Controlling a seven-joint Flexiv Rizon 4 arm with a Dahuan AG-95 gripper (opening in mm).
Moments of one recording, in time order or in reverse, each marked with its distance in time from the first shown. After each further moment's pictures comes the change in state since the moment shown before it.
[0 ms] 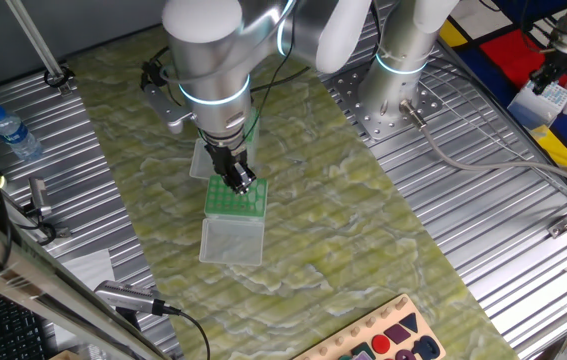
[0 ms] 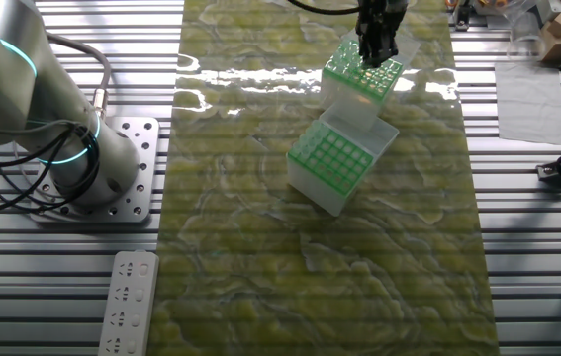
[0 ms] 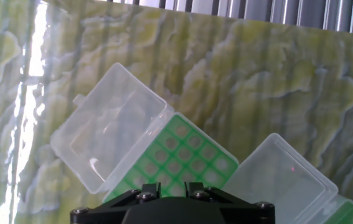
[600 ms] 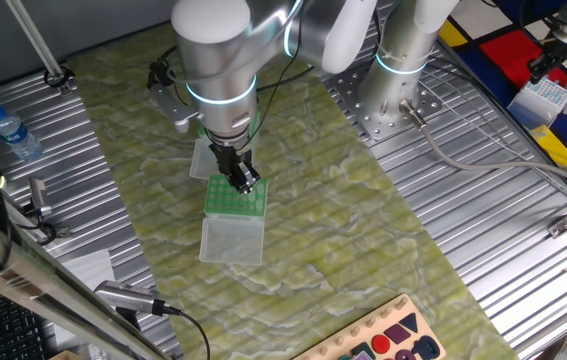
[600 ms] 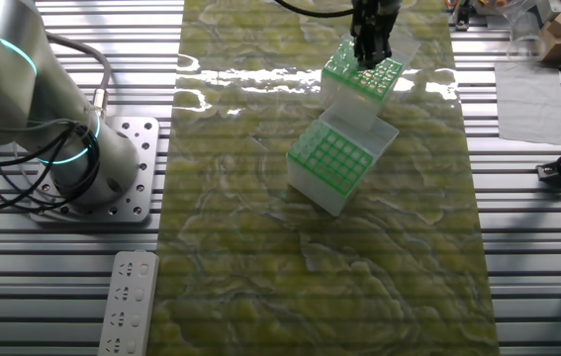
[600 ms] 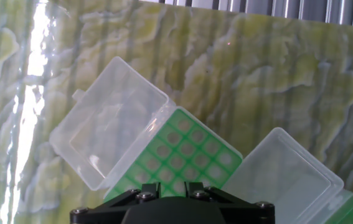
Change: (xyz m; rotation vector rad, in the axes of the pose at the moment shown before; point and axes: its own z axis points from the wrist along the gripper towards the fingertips) arm 0.008 0.001 0.004 -0.007 -0.009 0.006
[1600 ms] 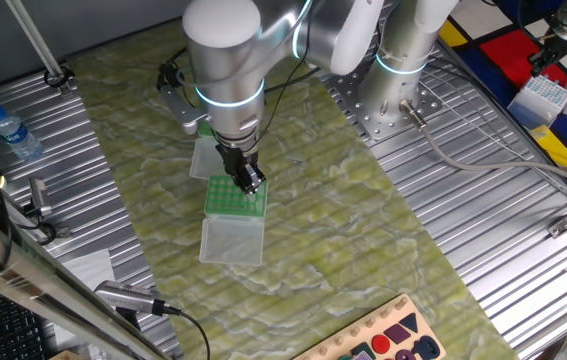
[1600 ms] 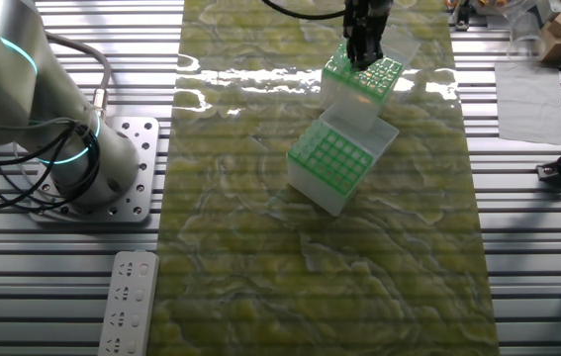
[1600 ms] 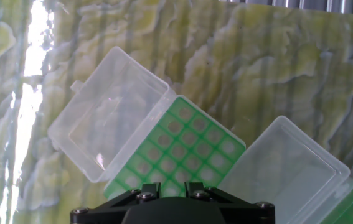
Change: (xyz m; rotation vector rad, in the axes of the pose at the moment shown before) arm 0.007 0.003 0.007 0.013 0.004 0.021
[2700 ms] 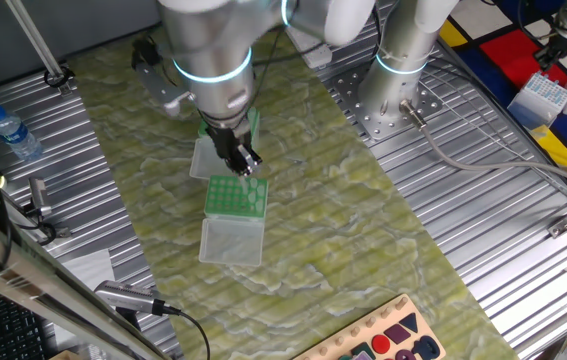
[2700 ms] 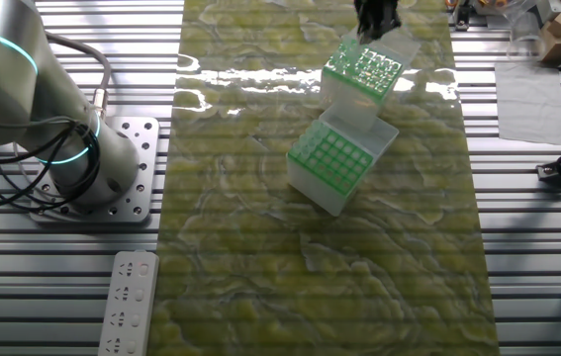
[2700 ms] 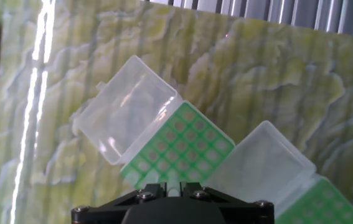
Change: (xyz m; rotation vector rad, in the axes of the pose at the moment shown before) arm -0.007 0.004 -0.095 0.020 0.060 -0.091
